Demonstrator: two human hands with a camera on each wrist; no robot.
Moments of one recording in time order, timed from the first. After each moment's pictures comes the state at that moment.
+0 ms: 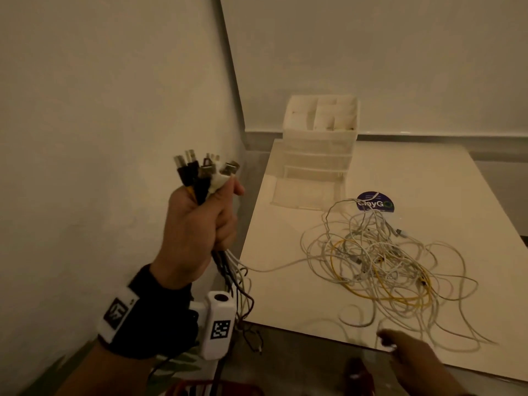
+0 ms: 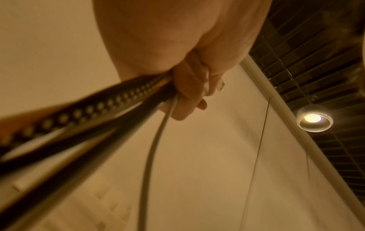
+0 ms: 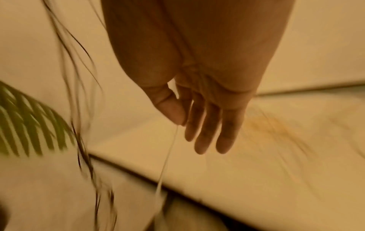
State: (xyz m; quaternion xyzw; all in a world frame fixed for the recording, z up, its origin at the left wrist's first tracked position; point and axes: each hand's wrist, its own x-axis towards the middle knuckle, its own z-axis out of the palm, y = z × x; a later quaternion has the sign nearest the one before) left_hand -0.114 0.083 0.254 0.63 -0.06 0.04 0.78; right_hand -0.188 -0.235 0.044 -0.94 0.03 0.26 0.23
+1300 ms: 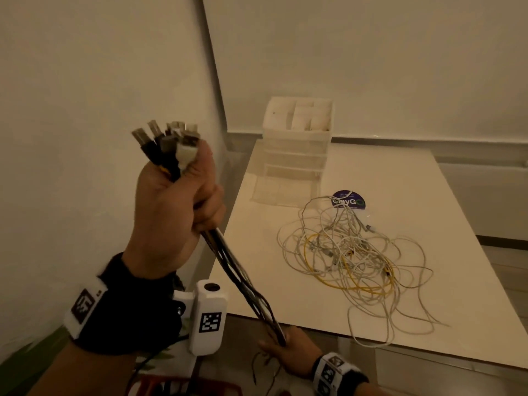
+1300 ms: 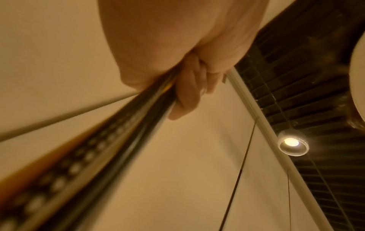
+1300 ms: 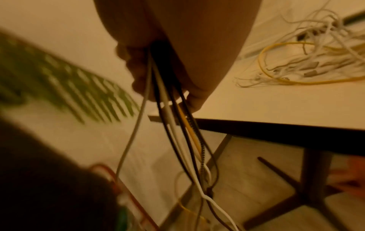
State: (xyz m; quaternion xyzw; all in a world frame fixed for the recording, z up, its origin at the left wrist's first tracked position) left_hand -0.143 0.044 0.282 0.59 -0.16 0.05 0.79; right_hand -0.191 -0.135 -0.008 -0.83 -0.10 0.34 0.44
